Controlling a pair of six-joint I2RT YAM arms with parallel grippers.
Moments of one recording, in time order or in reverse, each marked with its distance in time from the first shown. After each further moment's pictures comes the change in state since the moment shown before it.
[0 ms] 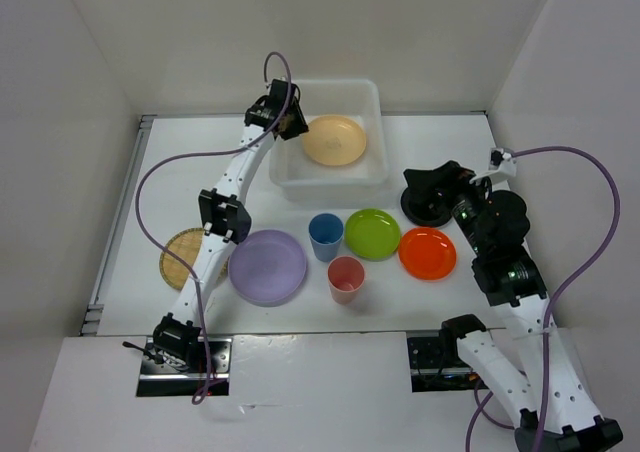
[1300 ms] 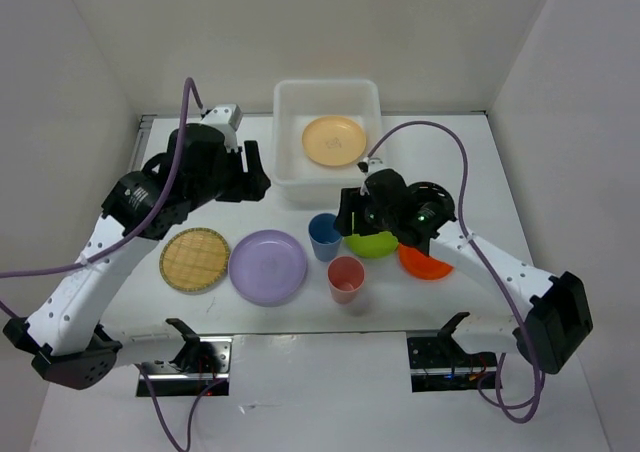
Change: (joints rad) left arm -0.291 -1.667 -1.436 -0.074 -0.157 0.182; right arm 0.450 0.573 0.128 -0.193 0.031 -0.111
